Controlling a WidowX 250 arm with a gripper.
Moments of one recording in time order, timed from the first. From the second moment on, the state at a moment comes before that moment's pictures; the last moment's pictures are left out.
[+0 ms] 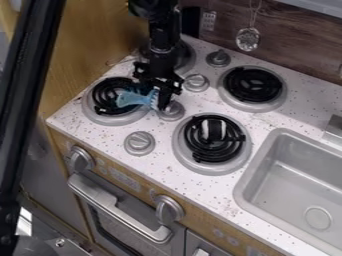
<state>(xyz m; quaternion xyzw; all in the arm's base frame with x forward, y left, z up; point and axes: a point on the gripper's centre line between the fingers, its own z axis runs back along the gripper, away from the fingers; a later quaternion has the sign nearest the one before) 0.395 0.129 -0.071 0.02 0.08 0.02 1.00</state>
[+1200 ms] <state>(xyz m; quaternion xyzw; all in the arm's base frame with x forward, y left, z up) 0.461 -0.022 -0.033 -0.02 -0.08 -0.11 0.99</state>
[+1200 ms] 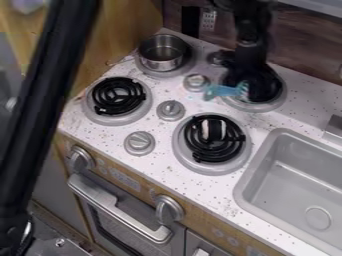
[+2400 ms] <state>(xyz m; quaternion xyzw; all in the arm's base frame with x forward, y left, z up) 0.419 0.016 0.001 -0.02 -0.04 -0.05 1.00</state>
